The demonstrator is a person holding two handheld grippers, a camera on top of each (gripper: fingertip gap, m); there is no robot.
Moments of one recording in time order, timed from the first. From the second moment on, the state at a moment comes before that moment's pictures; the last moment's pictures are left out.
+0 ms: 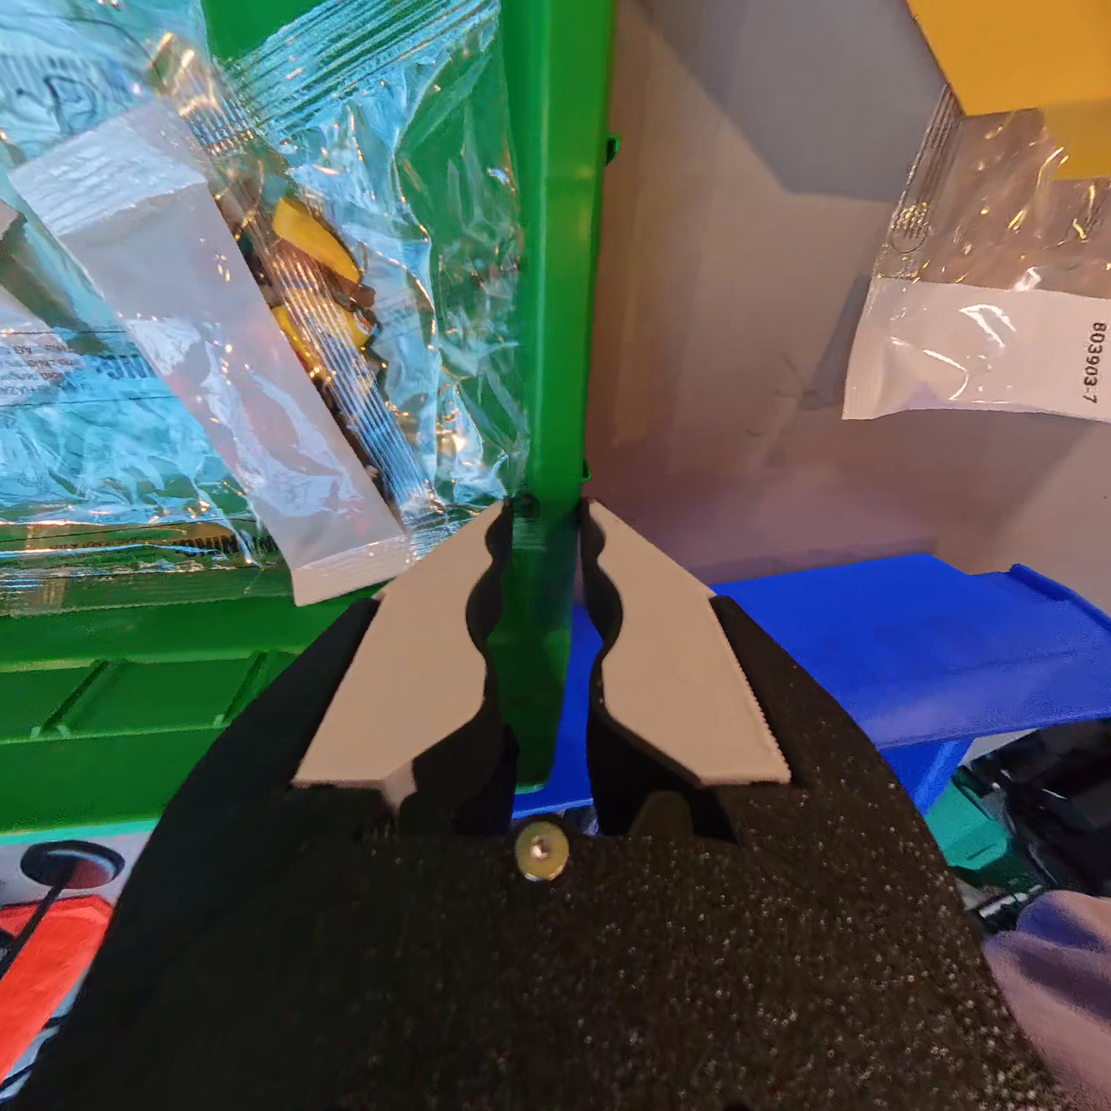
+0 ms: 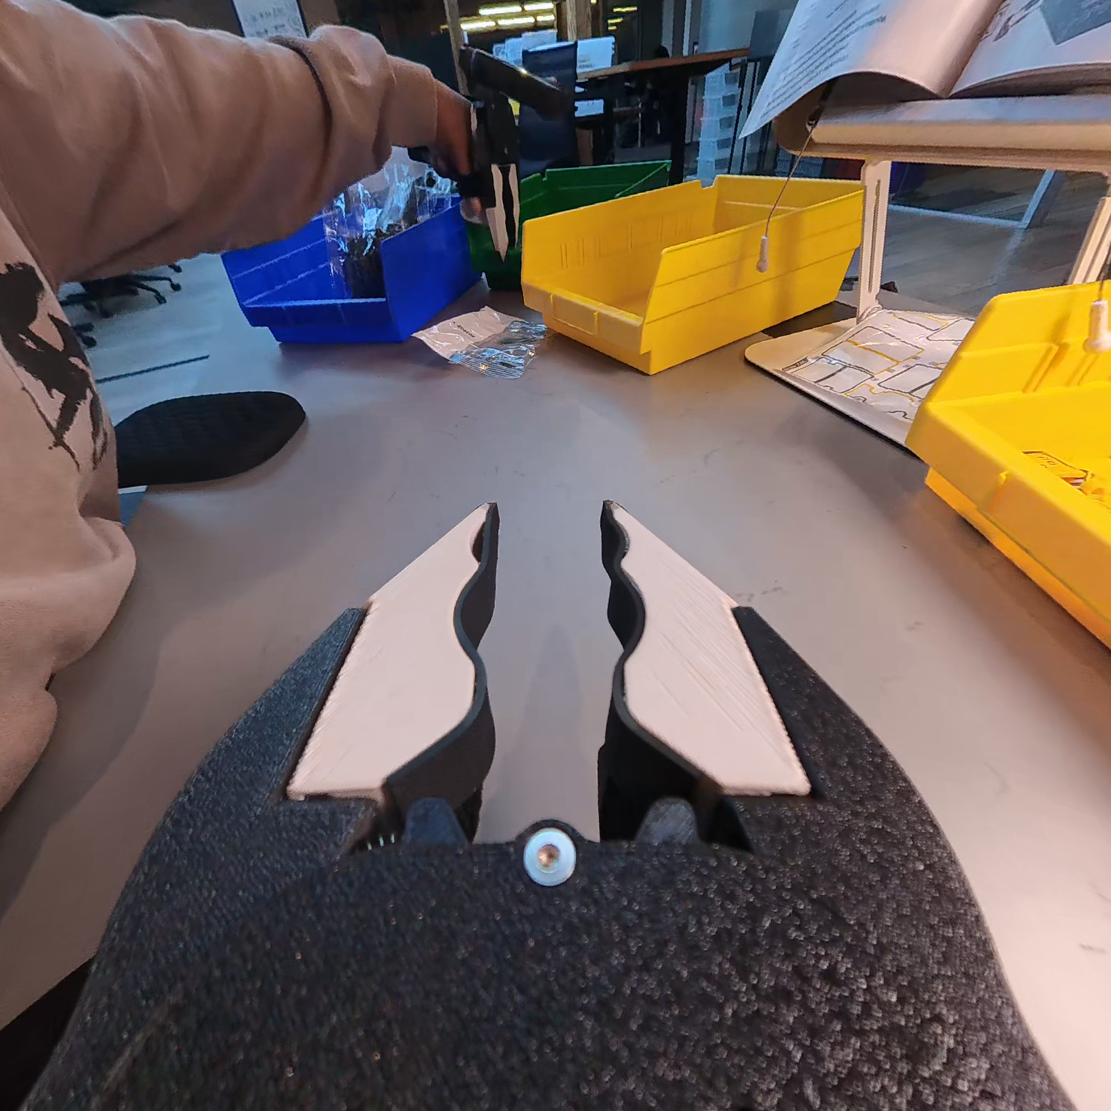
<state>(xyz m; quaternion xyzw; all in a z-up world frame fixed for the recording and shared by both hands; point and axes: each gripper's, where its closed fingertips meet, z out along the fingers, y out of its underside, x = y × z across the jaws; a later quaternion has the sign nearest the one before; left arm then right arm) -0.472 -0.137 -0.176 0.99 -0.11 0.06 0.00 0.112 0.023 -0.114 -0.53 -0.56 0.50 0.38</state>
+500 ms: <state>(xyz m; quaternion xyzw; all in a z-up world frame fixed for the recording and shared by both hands) -0.459 -0.138 -0.043 0.98 -0.15 -0.07 -0.13 0.119 0.018 -0.099 -0.51 -0.57 0.50 0.41</state>
